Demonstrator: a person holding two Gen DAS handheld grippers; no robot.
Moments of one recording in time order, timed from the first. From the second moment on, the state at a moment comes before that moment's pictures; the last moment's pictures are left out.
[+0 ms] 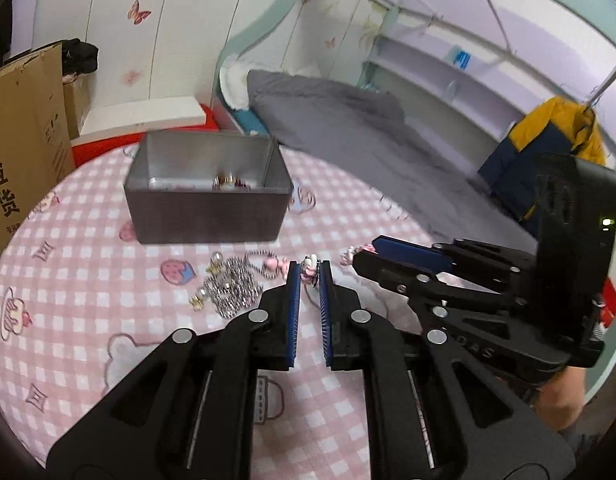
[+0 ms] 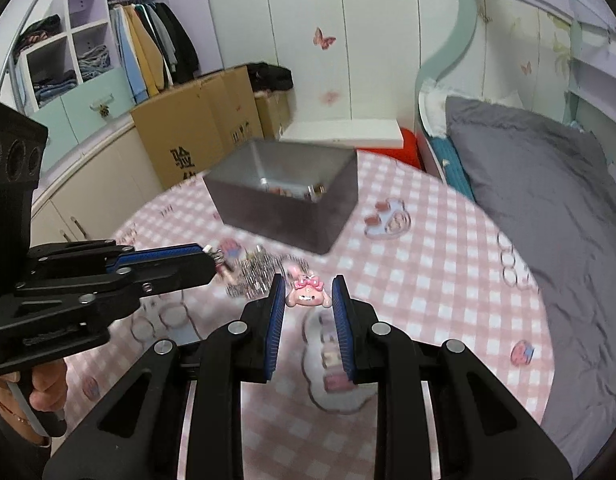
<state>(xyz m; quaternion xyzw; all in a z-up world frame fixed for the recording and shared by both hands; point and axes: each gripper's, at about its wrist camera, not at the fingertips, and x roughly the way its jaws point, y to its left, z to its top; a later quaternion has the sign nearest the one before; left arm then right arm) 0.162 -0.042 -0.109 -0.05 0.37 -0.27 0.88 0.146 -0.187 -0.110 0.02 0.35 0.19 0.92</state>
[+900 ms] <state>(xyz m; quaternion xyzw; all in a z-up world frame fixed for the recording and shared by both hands) 0.278 -0.017 -0.115 -0.04 0.41 -0.25 0.88 0.245 -0.149 -0.107 0.03 0.35 0.21 0.91</state>
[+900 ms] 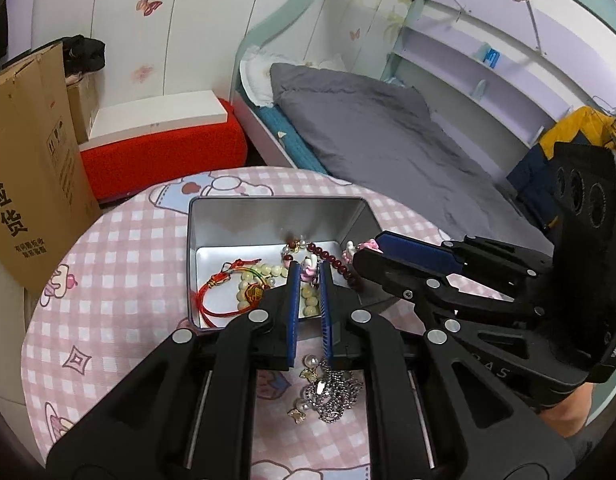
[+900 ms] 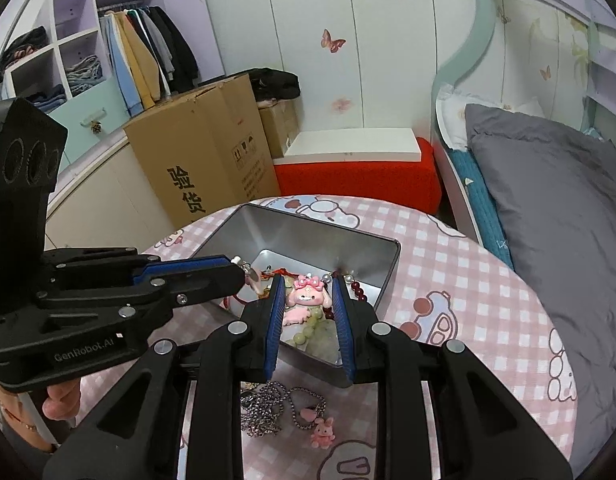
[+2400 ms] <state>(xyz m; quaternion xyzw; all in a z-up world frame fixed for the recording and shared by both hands) 0.190 0.010 -0.107 -0.01 0.38 -0.18 0.91 0.162 -0.192 -0.094 0.03 0.33 0.18 0.93</state>
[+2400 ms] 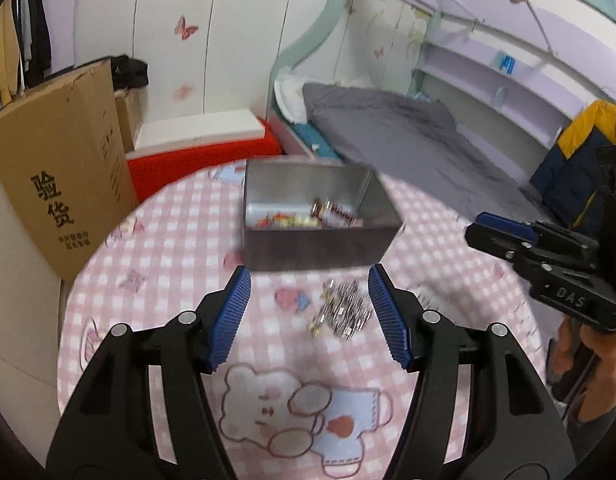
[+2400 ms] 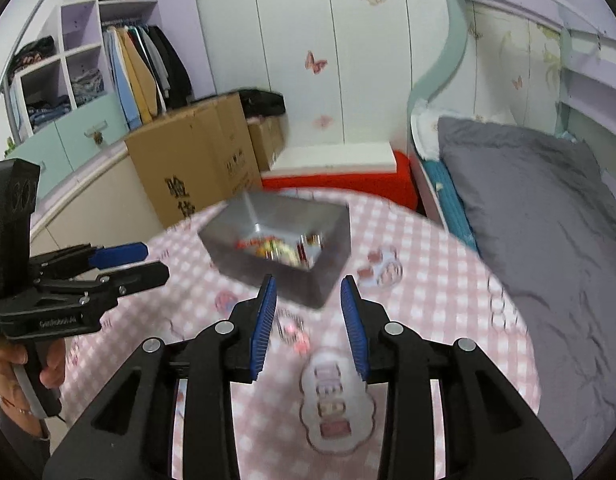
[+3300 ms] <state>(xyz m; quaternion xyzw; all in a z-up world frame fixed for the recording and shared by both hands) 0.211 -0.027 -0.181 0.08 0.43 -0.20 0.87 0.177 -0.180 -0.160 0.02 0.41 0.19 0.89</state>
